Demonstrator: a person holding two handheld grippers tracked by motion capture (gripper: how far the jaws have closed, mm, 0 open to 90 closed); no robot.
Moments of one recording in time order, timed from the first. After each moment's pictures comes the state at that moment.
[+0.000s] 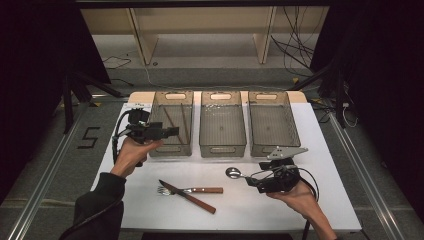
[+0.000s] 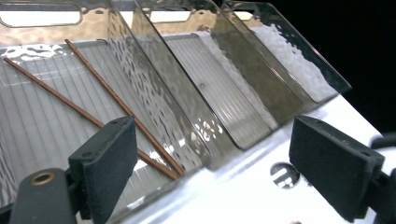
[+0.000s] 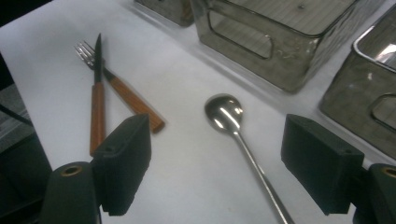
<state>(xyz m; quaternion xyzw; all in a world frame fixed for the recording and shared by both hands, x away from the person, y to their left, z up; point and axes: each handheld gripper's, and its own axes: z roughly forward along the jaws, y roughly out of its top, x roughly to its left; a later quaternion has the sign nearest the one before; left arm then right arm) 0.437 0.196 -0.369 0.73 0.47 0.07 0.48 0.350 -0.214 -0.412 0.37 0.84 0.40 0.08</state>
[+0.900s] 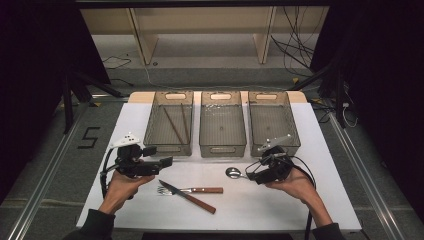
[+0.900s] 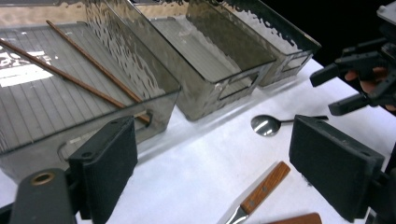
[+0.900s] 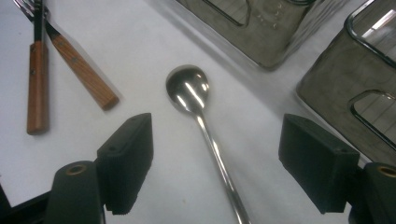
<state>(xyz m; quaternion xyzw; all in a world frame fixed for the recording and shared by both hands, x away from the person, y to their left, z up) 0.364 0.209 -0.404 0.74 0.43 0.09 0.51 0.388 -0.205 -0.422 0.36 0.88 0.29 0.07</state>
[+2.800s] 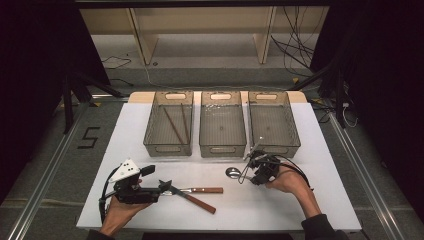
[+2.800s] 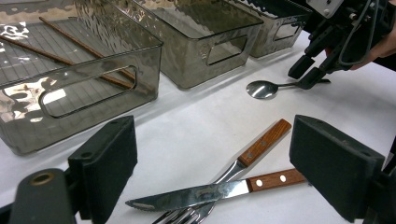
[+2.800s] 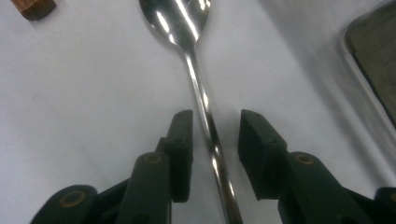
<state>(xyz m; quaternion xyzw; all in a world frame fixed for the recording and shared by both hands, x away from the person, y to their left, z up) 0.316 0.211 -0.441 0.75 0.39 0.14 0.51 0.409 -0.177 -0.453 0.31 0.94 0.11 0.05</state>
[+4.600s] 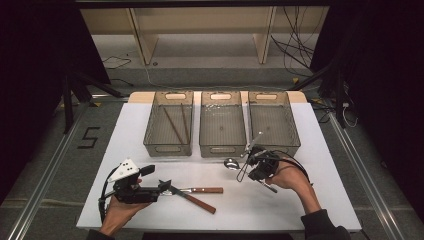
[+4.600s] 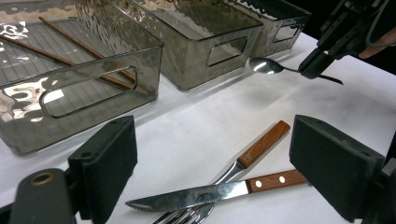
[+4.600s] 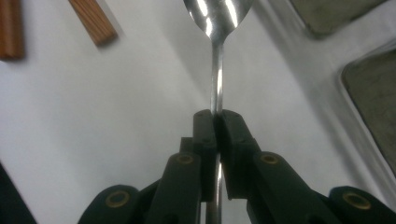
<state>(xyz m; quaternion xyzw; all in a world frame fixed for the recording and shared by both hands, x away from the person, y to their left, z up) 0.317 0.212 -0.440 0.75 0.39 0.13 0.52 0.405 -0.172 -0.423 0.27 0.95 0.14 0.03</state>
